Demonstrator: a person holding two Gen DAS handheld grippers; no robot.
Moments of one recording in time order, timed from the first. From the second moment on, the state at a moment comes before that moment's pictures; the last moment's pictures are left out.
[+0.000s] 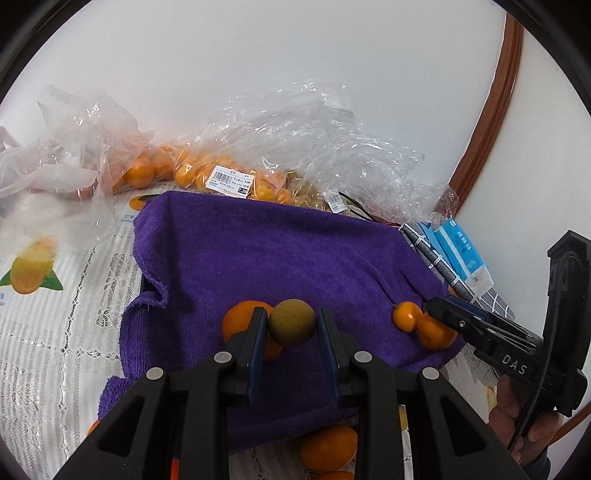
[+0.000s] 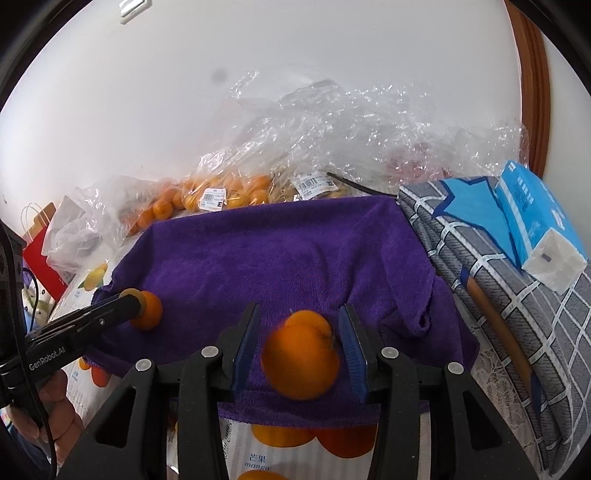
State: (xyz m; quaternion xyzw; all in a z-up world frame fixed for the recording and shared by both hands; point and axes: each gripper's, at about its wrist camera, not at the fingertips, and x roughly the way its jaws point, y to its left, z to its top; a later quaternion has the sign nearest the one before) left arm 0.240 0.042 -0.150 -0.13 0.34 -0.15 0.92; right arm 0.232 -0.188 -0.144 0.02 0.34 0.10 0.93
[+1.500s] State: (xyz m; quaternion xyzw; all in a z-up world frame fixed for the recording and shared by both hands) left arm 0.144 0.046 -0.130 -0.08 0.33 -0.14 0.93; right arm 0.120 -0.177 -0.147 0.00 0.36 0.06 0.93
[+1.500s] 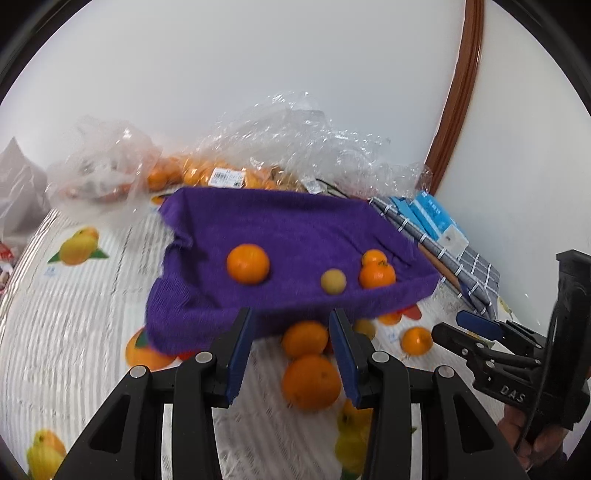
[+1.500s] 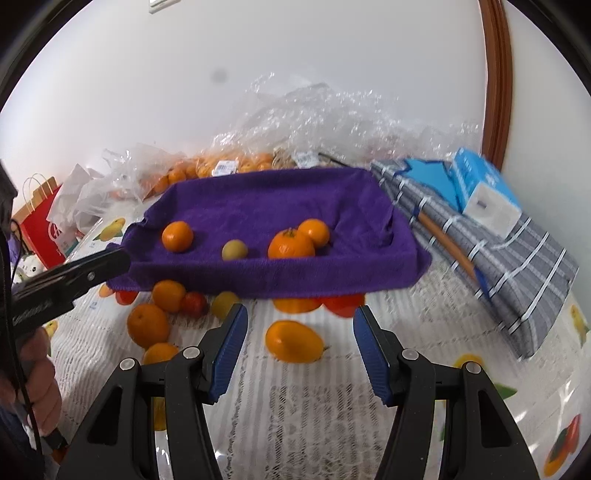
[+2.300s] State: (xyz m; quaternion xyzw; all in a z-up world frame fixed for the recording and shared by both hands) left arm 0.148 0.069 -0.156 -0.11 0.36 -0.10 0.92; right arm 0.147 -0.154 -0.175 -0.05 0.39 0.05 0.92
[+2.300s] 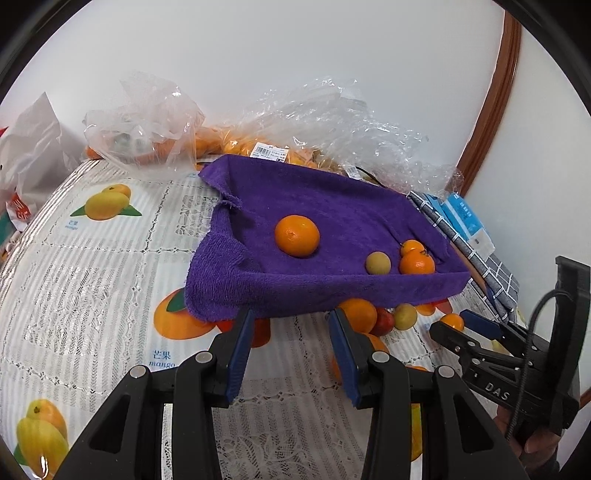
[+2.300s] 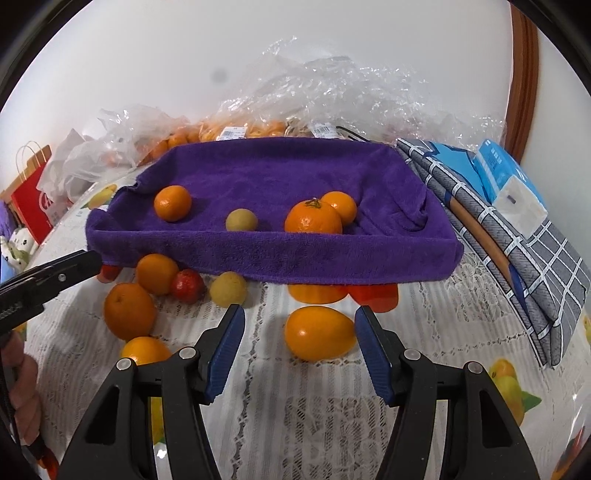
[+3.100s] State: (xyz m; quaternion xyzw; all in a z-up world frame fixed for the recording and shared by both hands) left arm 0.150 0.069 -0.158 -0.12 0.36 -0.11 0.92; right arm 0.145 -0.179 -0.174 -0.01 0.39 0.06 0.92
